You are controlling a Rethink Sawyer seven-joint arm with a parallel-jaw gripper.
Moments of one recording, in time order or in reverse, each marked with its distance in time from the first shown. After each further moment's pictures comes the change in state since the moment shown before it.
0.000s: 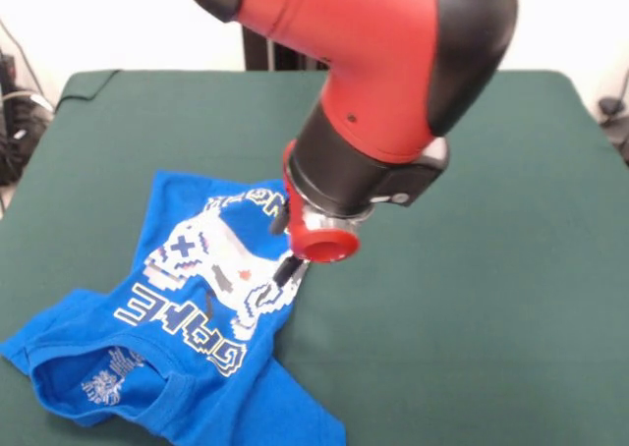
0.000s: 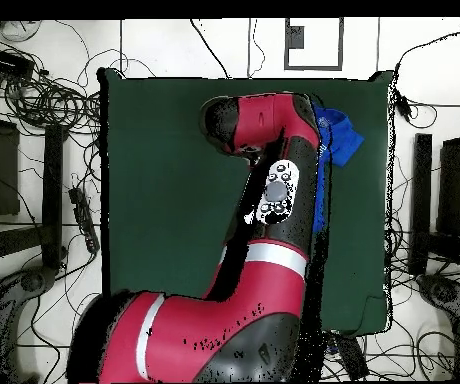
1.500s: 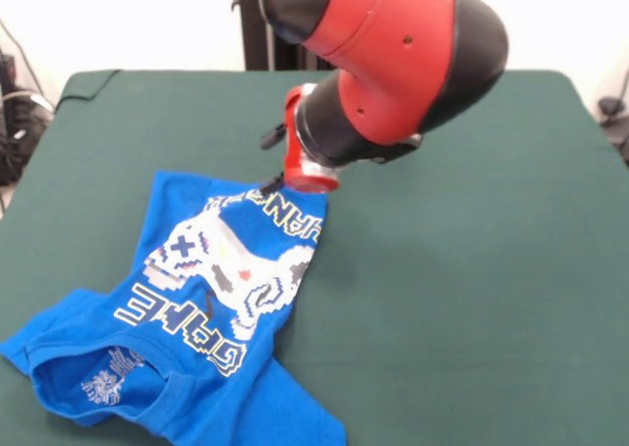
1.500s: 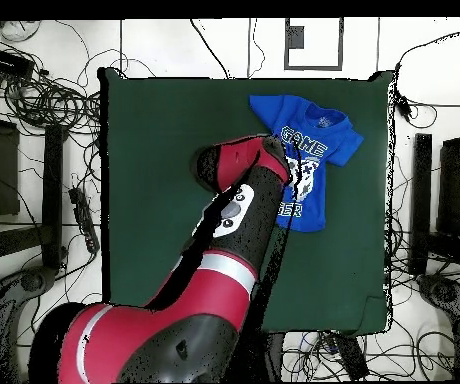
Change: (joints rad) arm 0.133 0.060 -0.205 0.222 0.007 0.064 0.000
